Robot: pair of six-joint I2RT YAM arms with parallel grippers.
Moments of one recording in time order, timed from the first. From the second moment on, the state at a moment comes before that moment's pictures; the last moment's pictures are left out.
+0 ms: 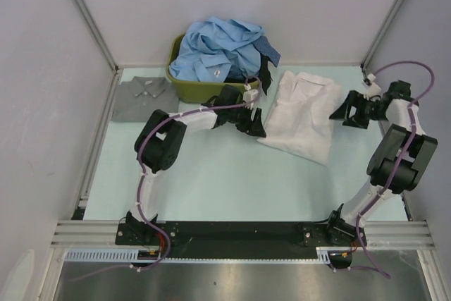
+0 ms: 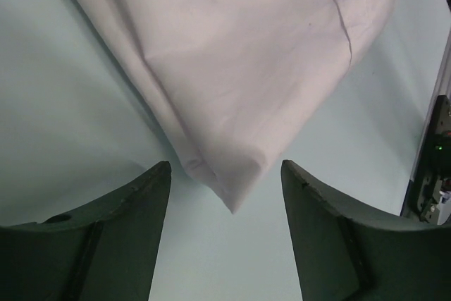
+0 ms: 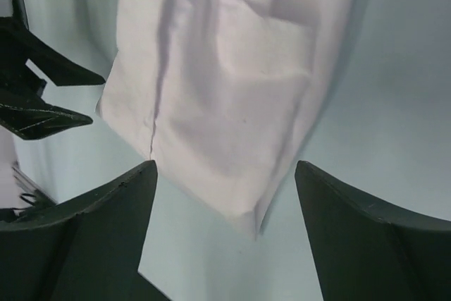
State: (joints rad) left arm -0.60 2.16 1.48 -0.07 0.68 -0.21; right arm -0.42 1.79 1.38 -0.75 -0.81 -0.20
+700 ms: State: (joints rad) left arm -0.61 2.08 1.18 0.08 0.80 -0.44; right arm -0.58 1.69 1.16 -0.88 -0.79 -0.10
